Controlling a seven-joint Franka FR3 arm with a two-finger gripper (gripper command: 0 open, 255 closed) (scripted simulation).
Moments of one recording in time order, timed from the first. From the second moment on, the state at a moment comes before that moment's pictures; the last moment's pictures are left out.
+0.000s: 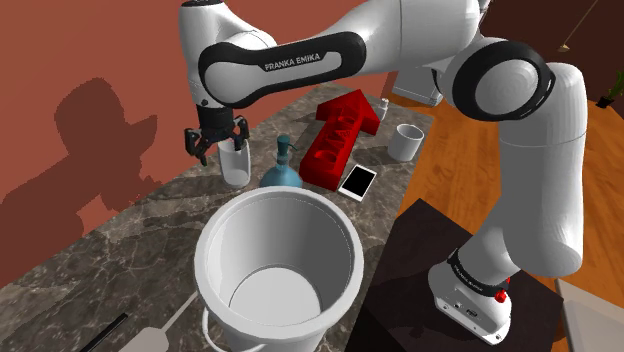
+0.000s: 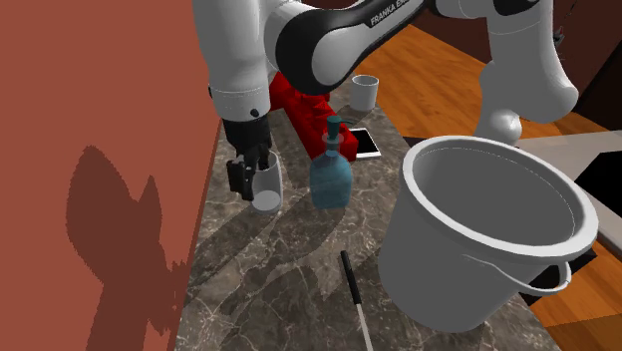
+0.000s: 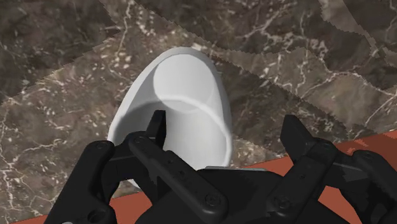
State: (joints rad) arm 0.30 0.57 0.34 -1.37 -0.18 1.92 0.67
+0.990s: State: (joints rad) arm 0.30 0.56 0.34 -1.33 -0.18 1.88 0.67
